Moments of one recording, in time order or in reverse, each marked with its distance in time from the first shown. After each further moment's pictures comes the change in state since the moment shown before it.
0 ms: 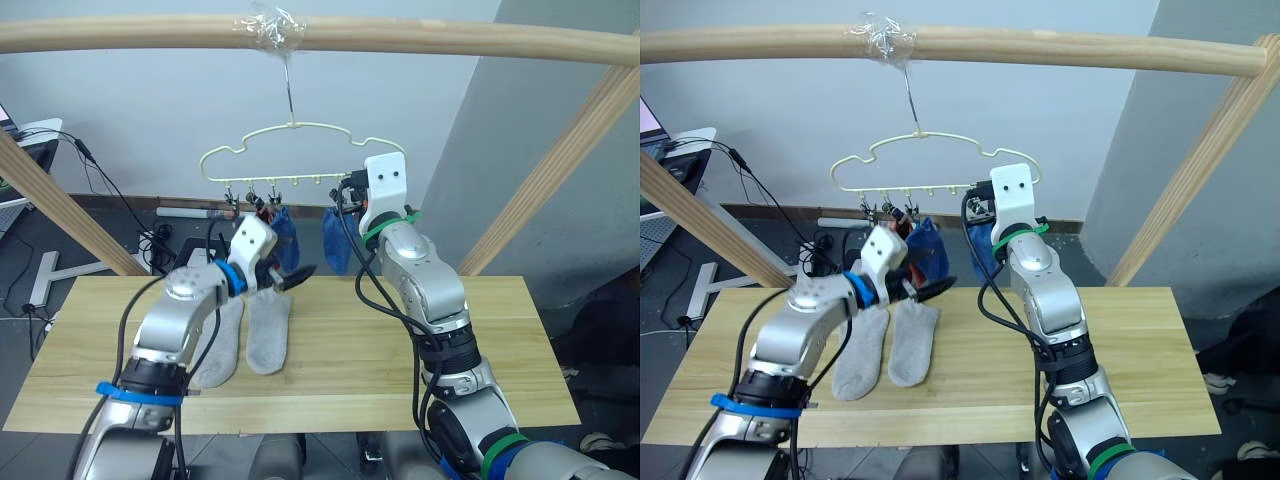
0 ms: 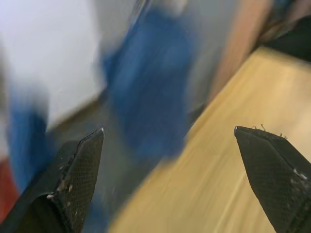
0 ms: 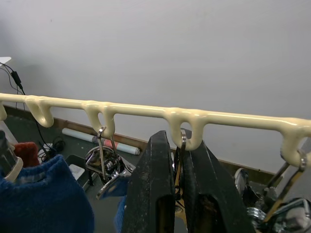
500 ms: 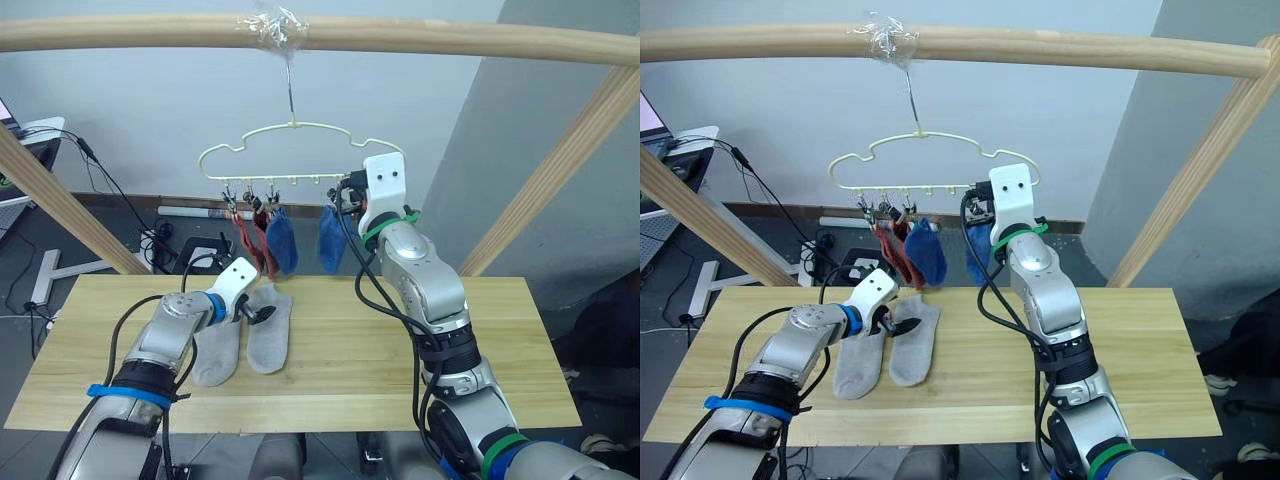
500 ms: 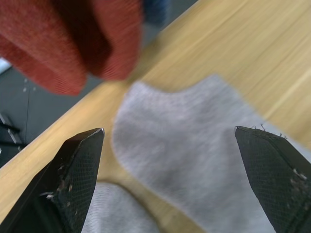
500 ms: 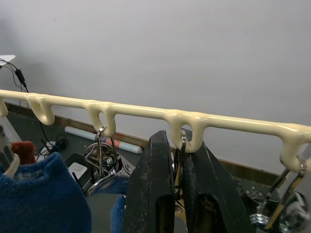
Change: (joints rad) left arm -0.067 0.078 -0.099 0.363 0.208 -0.114 -0.038; right arm 0.000 0.000 0.001 0.000 0.000 0.004 0.008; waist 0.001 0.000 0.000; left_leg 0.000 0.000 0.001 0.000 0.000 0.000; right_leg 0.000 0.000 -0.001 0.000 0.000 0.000
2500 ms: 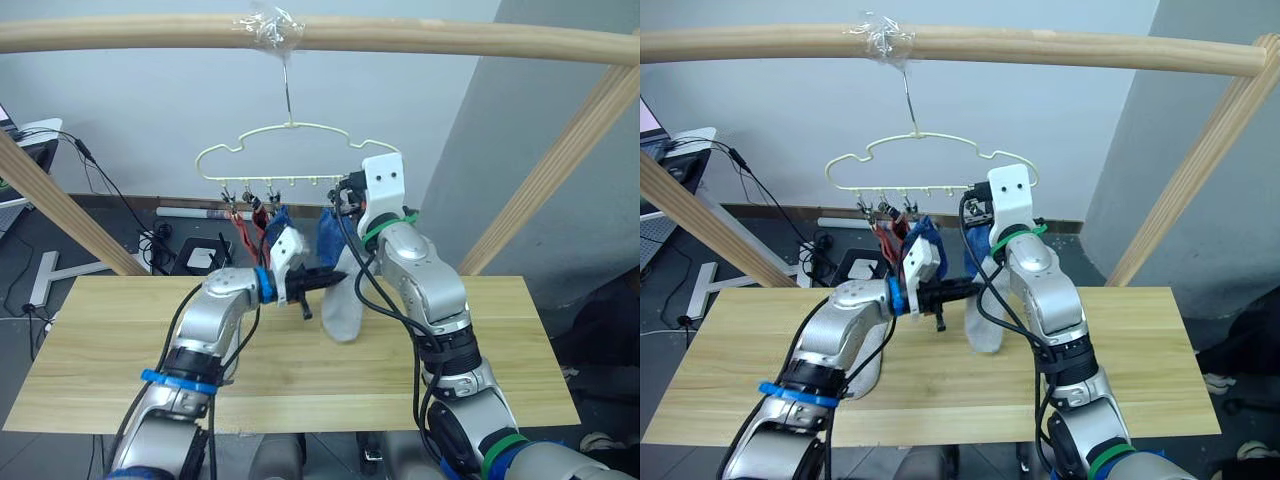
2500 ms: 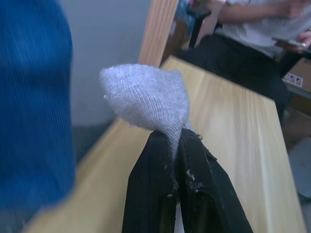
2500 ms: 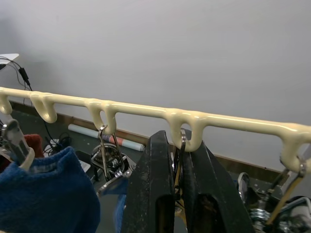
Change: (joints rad) left arm -0.119 -0.262 0.066 -0.204 -0.274 -0.079 -0.295; right arm 0.003 0.000 0.003 -0.025 0.013 0.031 0.012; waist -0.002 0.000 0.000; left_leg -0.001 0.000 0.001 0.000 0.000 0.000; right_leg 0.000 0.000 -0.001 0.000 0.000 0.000
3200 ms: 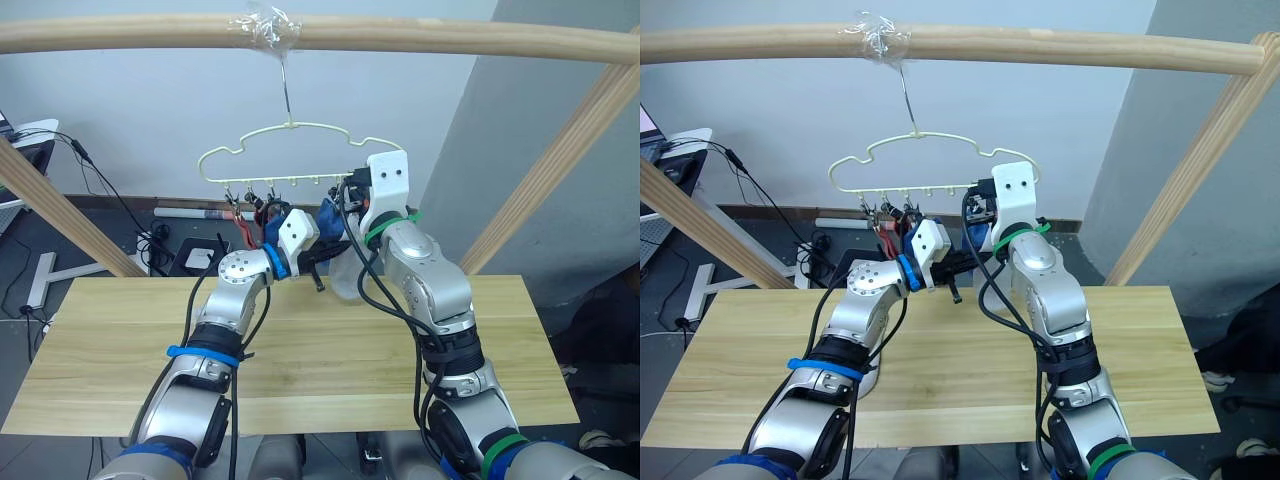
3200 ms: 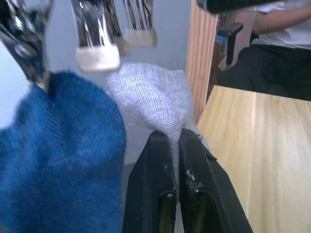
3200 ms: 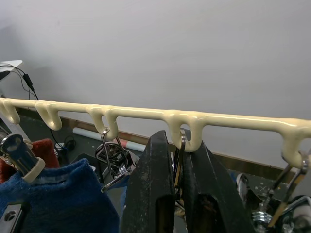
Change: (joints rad) left arm -0.109 -0.045 0.008 0.289 0.098 -0.380 0.093; right arm 0.000 0.000 -0.016 -0.025 0.036 0.023 0.006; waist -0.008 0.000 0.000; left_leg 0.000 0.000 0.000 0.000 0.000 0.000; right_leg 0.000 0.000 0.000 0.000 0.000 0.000
